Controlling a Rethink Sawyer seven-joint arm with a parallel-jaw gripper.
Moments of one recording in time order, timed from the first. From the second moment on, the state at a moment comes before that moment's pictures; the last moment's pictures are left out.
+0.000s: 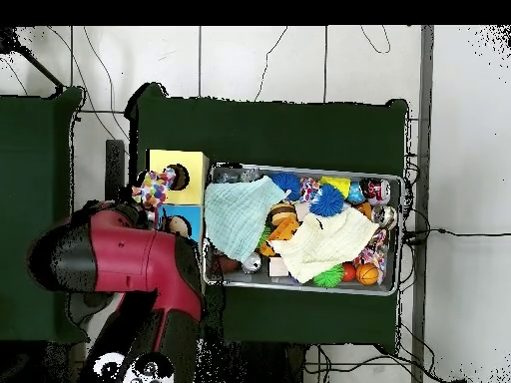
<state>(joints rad) 0.38 -0.72 -0.35 1.59 0.34 0.54 1.71</state>
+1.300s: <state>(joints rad) 0.35 -0.69 -0.35 1.59 0.34 0.52 1.71</state>
